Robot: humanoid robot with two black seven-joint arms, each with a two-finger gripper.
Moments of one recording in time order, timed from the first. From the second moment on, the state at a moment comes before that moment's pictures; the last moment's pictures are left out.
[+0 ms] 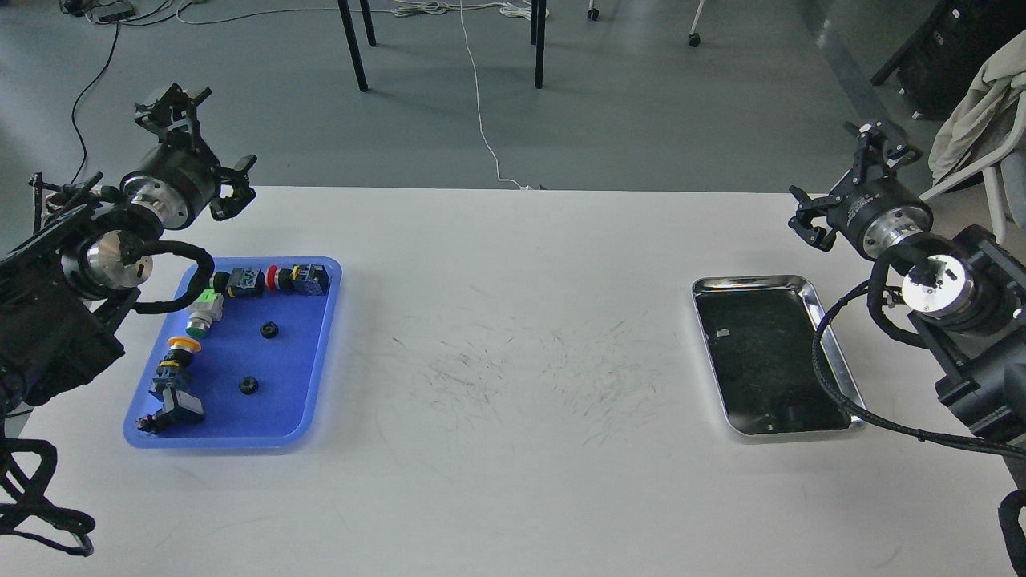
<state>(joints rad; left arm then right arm) -0.91 0.39 -0.54 -0.42 -0.10 -0.30 -0.16 0.66 -0.42 0.98 0.85 -0.15 0.00 -0.01</state>
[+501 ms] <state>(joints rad) -0.91 0.38 -0.53 -0.42 -0.10 -0.30 -0.16 0.65 -0.42 0.98 0.85 -0.15 0.00 -0.01</state>
